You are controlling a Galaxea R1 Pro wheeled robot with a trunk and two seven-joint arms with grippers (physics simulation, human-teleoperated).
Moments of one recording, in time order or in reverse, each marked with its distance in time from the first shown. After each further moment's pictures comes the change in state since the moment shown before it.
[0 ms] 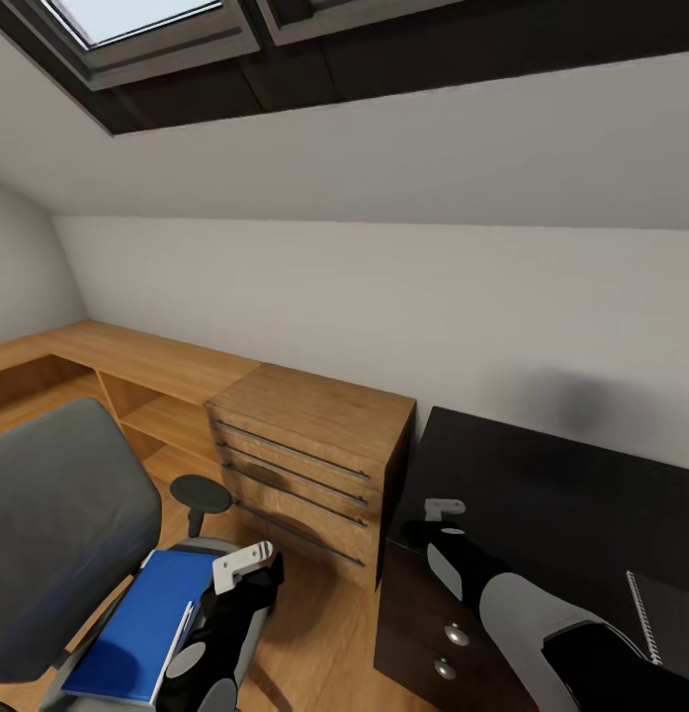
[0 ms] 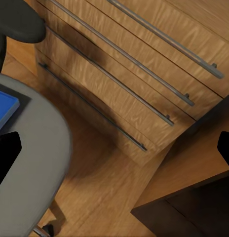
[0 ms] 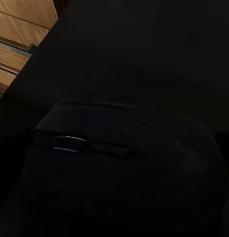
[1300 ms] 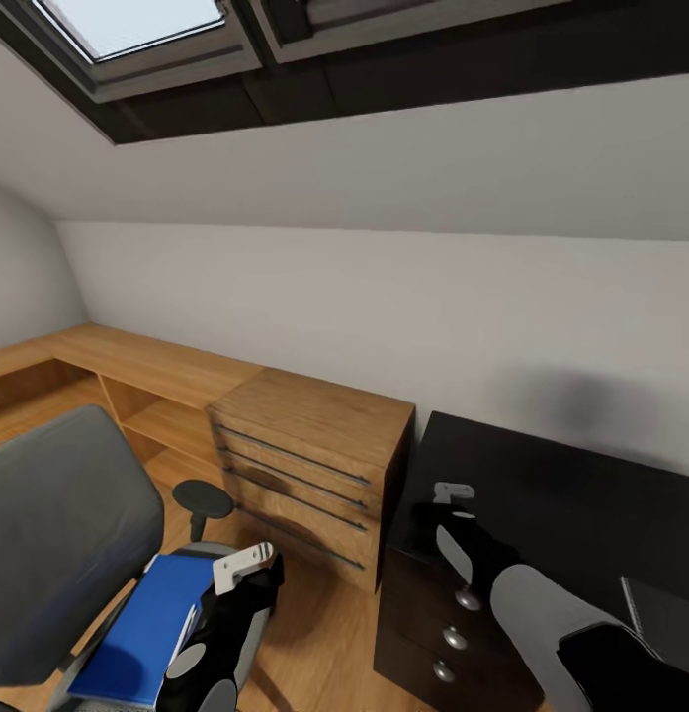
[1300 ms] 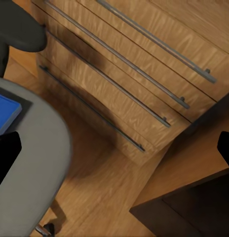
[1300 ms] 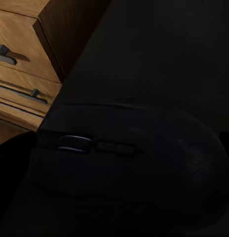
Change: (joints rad) left arm 0.001 0.001 -0.002 0.002 0.000 0.001 0.000; right arm 0.001 -0.043 -0.005 -0.112 -0.058 0.039 -0.001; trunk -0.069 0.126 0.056
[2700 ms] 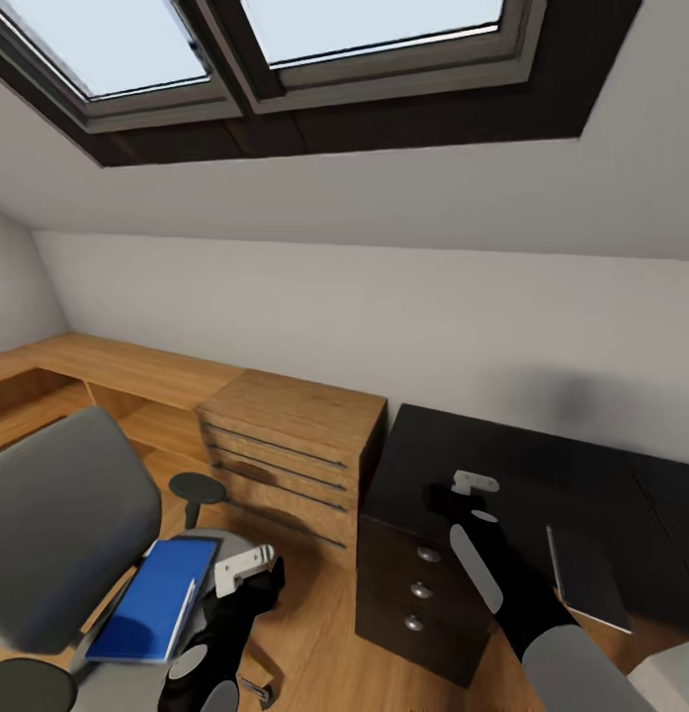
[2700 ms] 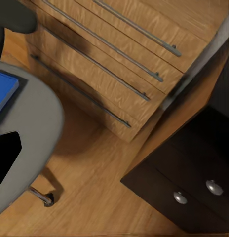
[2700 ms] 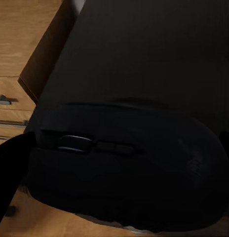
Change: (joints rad) left arm 0.000 -0.004 0.000 0.015 0.003 0.001 0.000; right arm 0.252 -0.065 -0.026 -0.641 -0.109 0.167 -0.211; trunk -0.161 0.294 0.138
